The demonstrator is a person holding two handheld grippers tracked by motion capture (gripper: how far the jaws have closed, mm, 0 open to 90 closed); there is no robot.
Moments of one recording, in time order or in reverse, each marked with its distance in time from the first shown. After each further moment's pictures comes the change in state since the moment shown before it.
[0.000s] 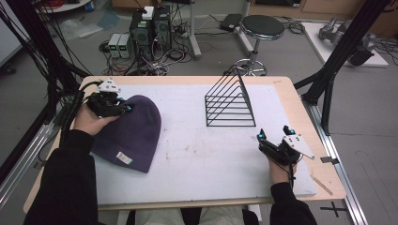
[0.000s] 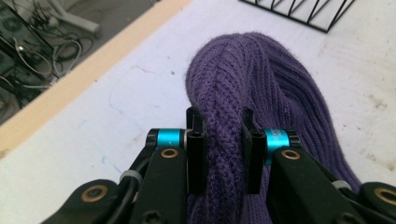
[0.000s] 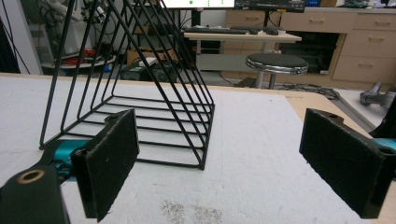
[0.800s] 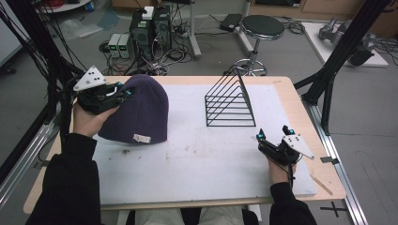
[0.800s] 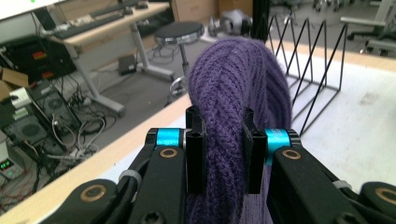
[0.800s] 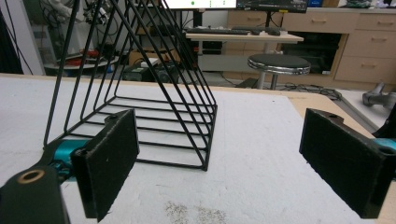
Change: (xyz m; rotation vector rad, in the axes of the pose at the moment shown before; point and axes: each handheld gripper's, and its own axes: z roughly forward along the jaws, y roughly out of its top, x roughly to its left) left arm -0.033 0.033 -0.049 -0.379 0.084 -0.029; right arm 0.001 0.000 0.000 -0.004 0.009 0.001
